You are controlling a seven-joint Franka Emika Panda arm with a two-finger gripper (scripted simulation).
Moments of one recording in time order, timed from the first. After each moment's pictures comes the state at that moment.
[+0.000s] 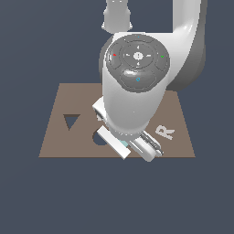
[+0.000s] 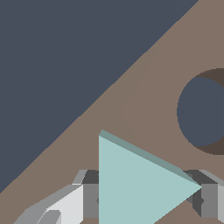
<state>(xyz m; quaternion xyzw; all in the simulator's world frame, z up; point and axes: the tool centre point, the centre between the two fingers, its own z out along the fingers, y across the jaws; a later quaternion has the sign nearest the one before) 0.089 0.022 0.032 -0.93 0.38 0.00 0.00</state>
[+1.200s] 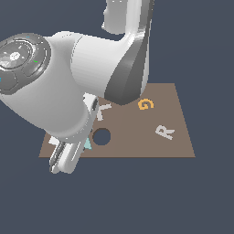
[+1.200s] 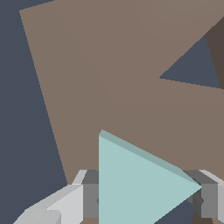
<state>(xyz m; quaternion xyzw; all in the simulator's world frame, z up) 0.096 -0.100 0.037 -0.60 0.80 0.00 0.00</state>
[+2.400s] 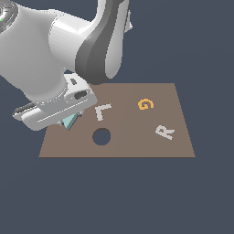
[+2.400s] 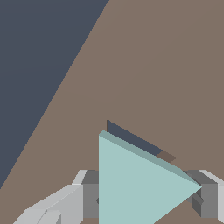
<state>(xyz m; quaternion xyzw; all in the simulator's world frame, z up) 0.024 -0.157 0.040 -0.26 0.97 0.00 0.00</state>
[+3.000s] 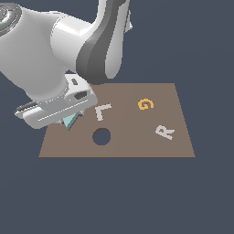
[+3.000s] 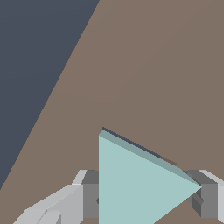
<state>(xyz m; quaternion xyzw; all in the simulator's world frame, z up) 0.019 -0.157 0.036 -0.24 0.97 0.00 0.00</state>
